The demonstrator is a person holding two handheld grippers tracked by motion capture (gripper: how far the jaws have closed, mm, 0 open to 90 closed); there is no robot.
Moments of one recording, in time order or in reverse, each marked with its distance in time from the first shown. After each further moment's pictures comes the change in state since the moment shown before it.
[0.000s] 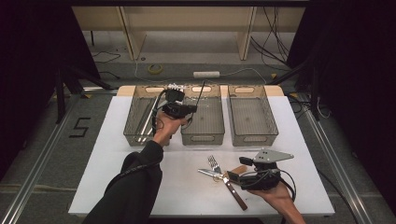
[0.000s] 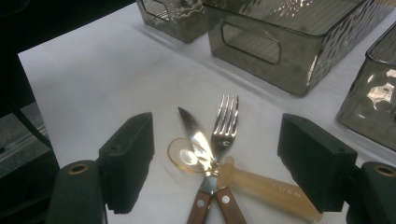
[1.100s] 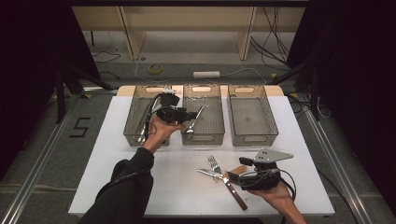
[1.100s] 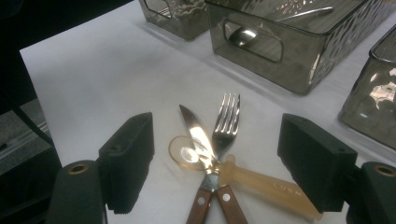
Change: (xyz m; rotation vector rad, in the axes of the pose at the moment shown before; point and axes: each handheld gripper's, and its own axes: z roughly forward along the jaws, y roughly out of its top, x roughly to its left) left arm 0.002 -0.016 -0.025 0.024 -0.011 0.033; right arm 0.000 0.000 0.000 0.010 0.007 -0.008
